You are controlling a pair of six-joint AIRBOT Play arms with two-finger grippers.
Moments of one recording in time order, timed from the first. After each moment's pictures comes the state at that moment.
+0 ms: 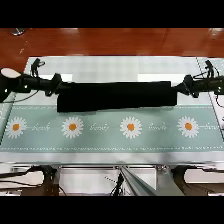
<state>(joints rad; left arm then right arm) 0.15 -1.52 1.16 0.70 -1.06 -1.37 -0.40 -1.56 1.21 -0.77 1.15 1.29</state>
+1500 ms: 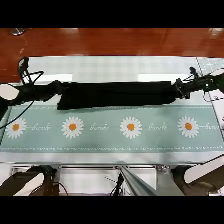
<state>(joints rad) 0.01 -1.06 0.81 1.03 -0.72 -1.50 -0.36 -1.87 1.43 -0.86 1.30 1.32</state>
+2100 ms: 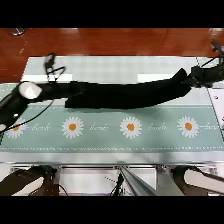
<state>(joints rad) -0.28 -1.14 0.89 0.92 -0.66 -1.43 -0.33 -1.34 1.34 -0.96 1.43 1.31</state>
